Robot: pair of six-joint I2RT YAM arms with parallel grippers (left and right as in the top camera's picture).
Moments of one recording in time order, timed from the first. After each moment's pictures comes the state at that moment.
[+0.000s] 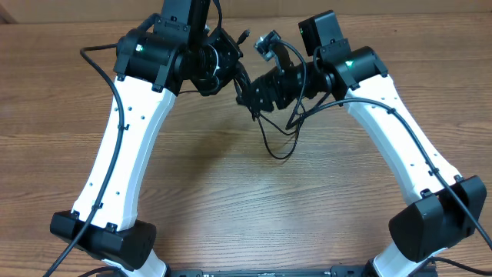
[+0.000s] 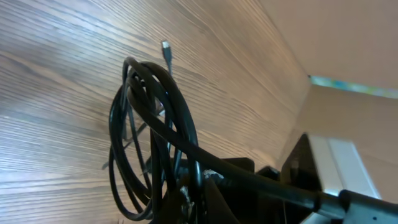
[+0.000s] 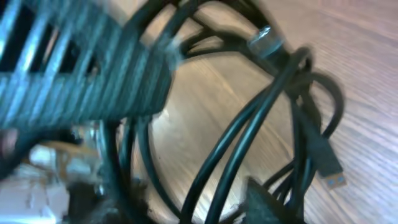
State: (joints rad) left arm -0.35 1.79 2.08 -1.21 0.34 -1.07; right arm 0.39 1.81 1.74 -0.88 -0.85 -0.07
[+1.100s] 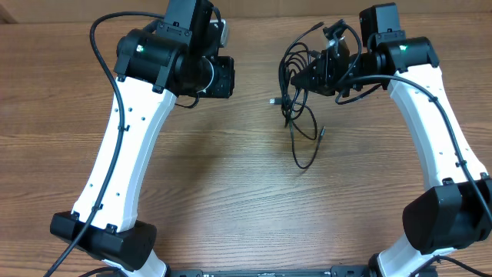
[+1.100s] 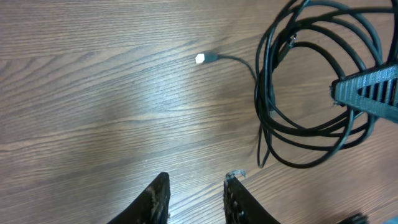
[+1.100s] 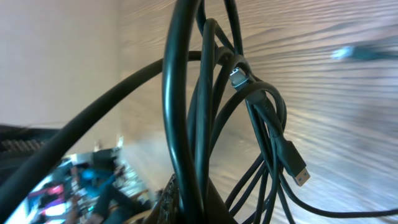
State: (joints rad) left arm -0.35 1.79 2.09 -1.39 0.21 -0.28; right arm 0.14 1.81 1.74 -1.06 -0.86 0.31
